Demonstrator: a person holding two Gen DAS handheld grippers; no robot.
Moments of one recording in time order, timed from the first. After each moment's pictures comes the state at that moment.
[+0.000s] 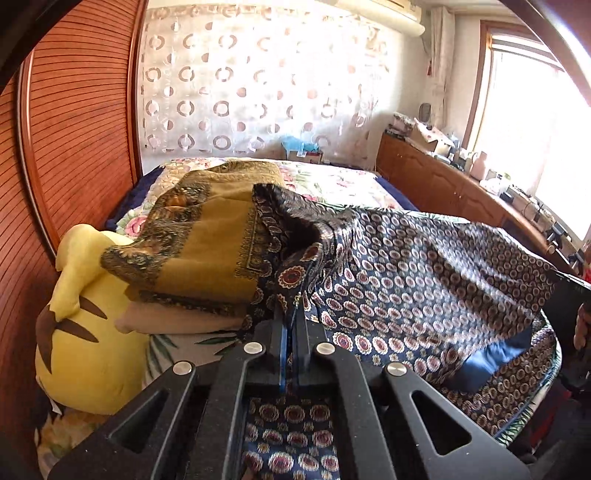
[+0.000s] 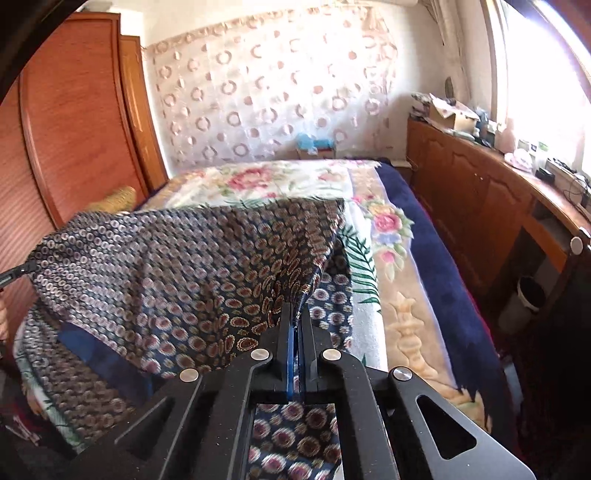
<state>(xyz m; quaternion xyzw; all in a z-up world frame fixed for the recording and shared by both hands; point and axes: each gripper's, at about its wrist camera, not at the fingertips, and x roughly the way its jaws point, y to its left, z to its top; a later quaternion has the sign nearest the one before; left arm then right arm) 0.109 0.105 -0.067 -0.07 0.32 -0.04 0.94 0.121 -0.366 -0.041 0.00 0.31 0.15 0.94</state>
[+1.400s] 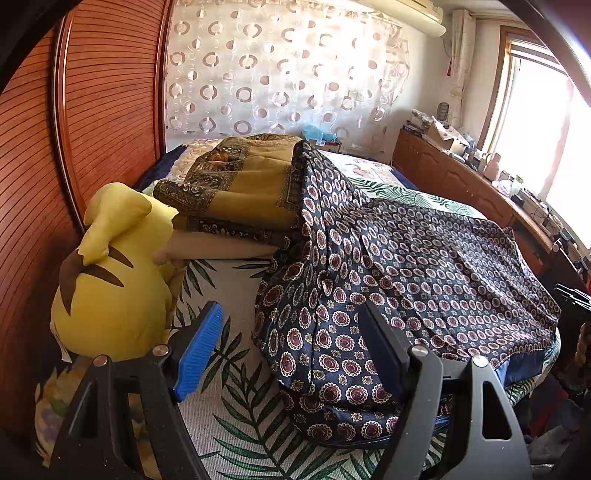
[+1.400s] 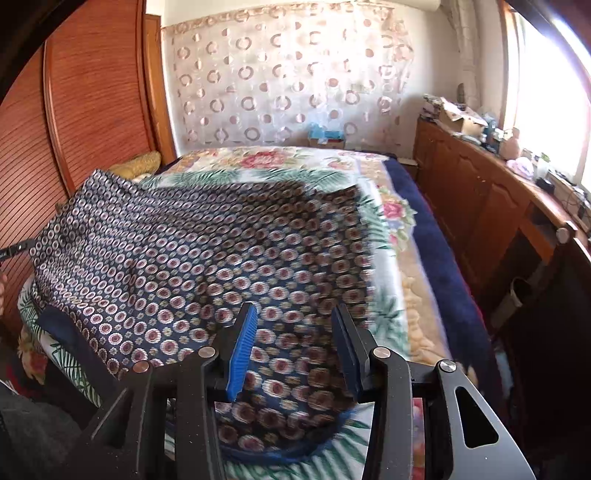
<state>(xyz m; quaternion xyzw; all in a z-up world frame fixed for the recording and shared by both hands) 0.054 0.123 -0.090 -0.09 0.34 0.00 0.94 0.072 -0.333 -0.062 -0.05 0.33 0.16 0.93</state>
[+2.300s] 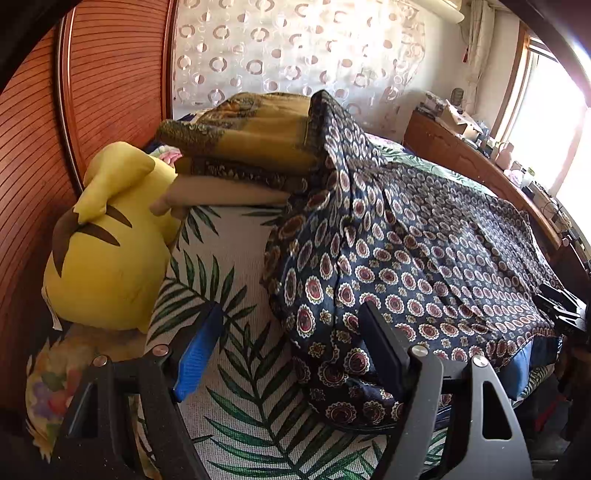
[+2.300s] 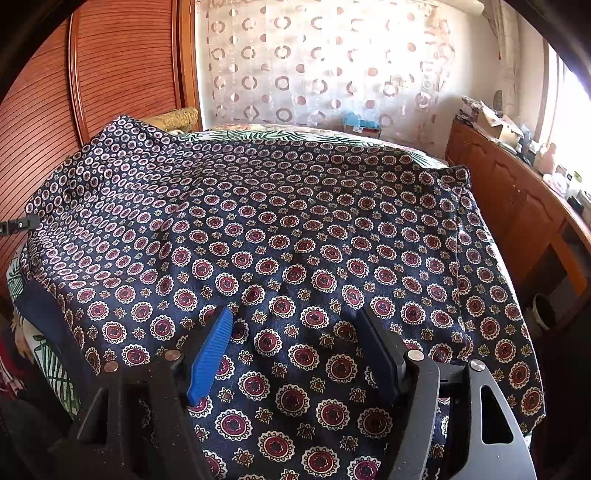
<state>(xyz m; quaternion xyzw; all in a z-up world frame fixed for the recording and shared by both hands) 0.056 0.126 -0.129 -0.10 0.39 0.01 0.91 0.118 -0.244 -0.128 -0.09 0.34 0.20 0.91</state>
